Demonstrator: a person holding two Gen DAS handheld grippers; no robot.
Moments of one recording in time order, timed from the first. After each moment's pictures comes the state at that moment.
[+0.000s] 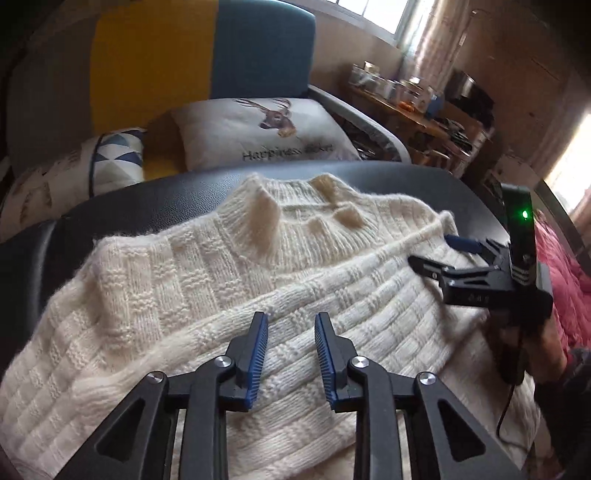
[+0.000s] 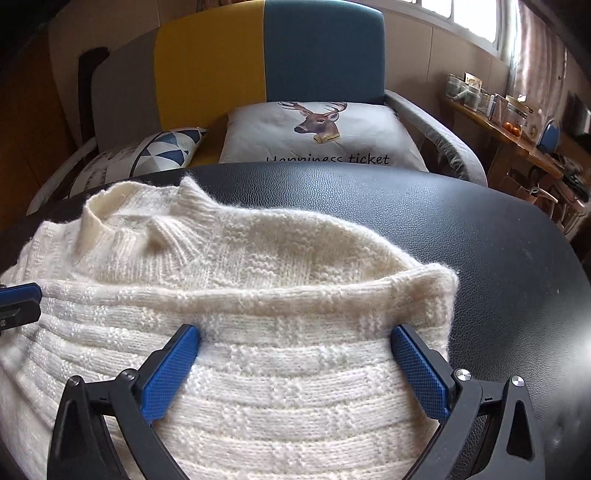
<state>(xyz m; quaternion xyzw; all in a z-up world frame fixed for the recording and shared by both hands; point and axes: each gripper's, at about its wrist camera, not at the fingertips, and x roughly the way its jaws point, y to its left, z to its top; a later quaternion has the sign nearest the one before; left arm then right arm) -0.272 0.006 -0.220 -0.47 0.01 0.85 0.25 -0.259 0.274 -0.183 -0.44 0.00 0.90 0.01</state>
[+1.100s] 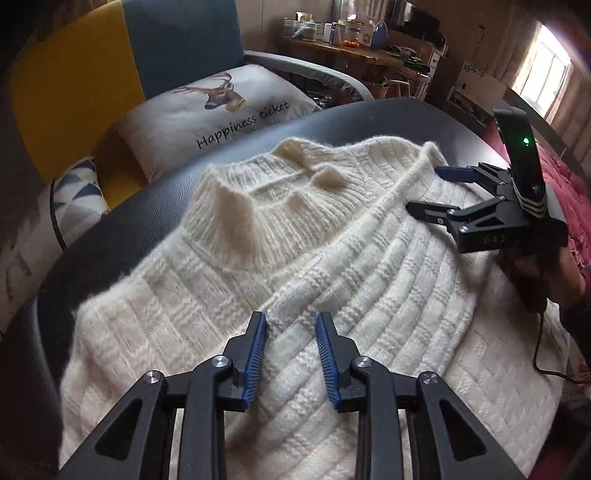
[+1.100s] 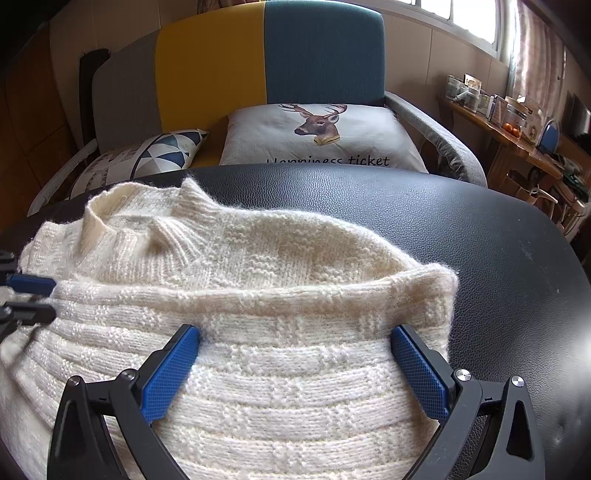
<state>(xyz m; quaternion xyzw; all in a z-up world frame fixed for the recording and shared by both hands) -0.294 0.030 -0.222 -0.49 0.13 0.80 0.30 -0.261 0.280 -0.187 -0.44 0.01 0.90 0.00</state>
